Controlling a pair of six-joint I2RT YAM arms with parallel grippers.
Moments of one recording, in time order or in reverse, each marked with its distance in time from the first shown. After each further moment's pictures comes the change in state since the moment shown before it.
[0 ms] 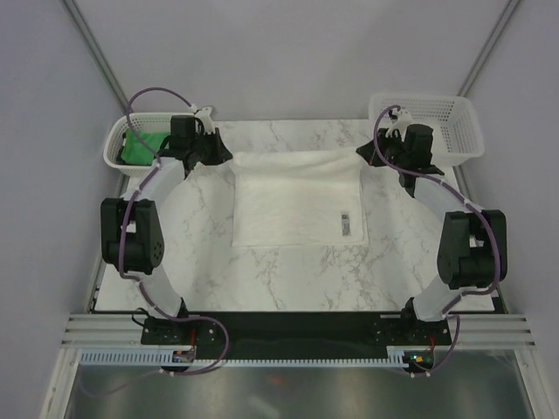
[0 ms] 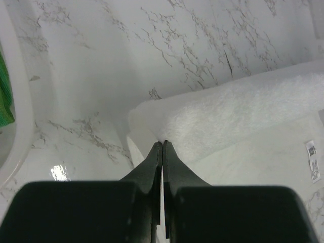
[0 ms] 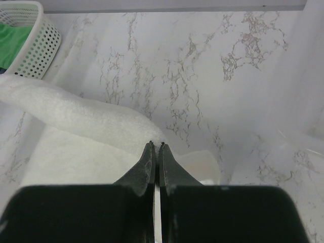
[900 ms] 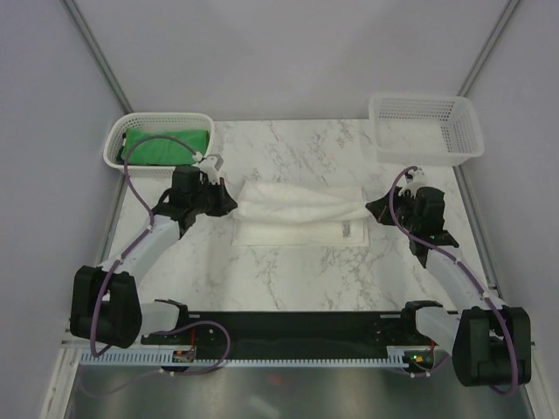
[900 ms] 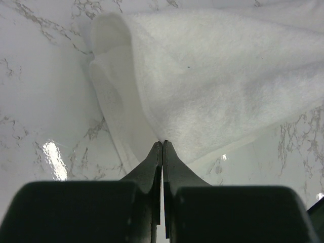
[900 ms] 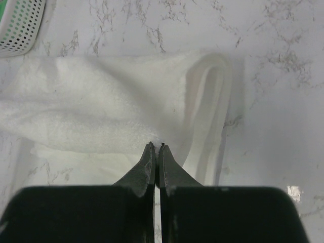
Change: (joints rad) left arm -0.119 -0.530 -0.591 0.027 -0.055 -0.047; right arm 0.000 -0.621 -0.605 -0.092 0.096 0.143
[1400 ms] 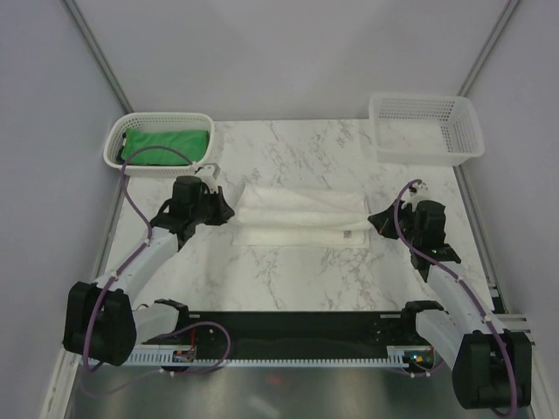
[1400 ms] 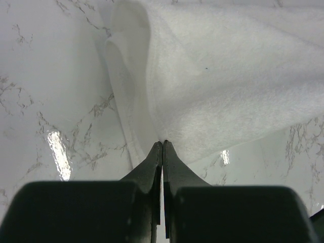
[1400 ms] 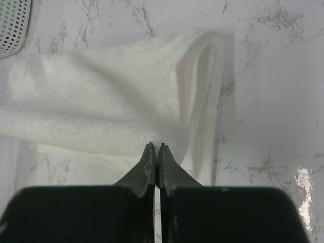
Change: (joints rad) left arm -0.043 -0.109 -0.090 -0.014 -0.119 -0.059; right arm 0.000 -0.152 -0.116 -0.084 0.057 0.076
